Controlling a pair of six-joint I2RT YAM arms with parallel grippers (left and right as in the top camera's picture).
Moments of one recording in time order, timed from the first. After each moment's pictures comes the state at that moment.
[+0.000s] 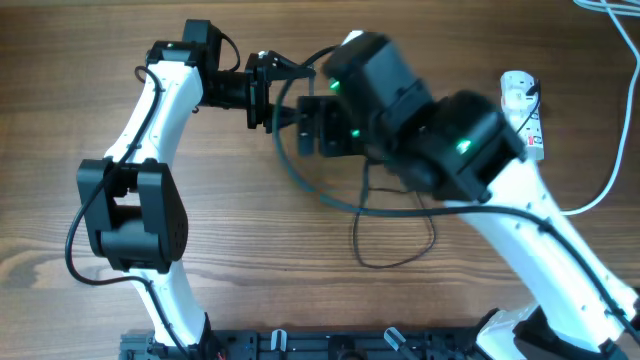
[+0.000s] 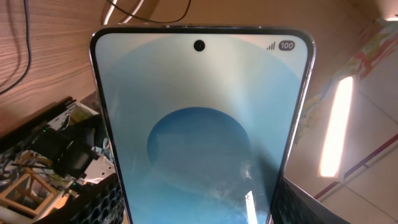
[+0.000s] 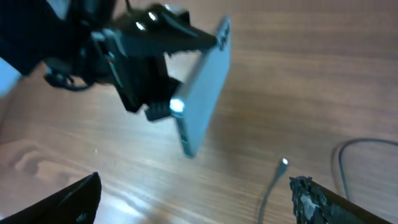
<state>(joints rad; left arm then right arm) -0.09 2.04 1.68 -1.14 1.52 -0.65 0.80 1.65 2.05 -1.28 0.16 0.64</state>
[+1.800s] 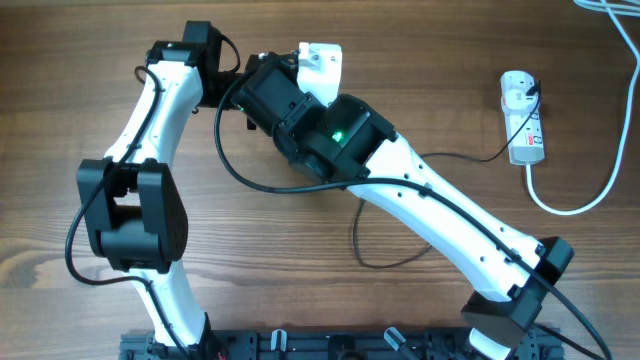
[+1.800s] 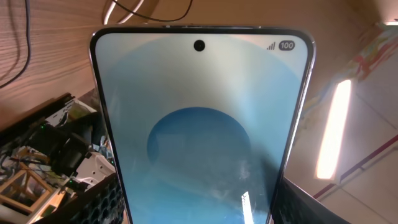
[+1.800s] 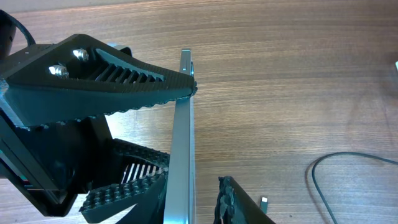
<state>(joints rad) -0.09 2.04 1.68 -1.16 1.52 -0.65 0.91 1.88 2.05 -1.21 0.57 0.81</state>
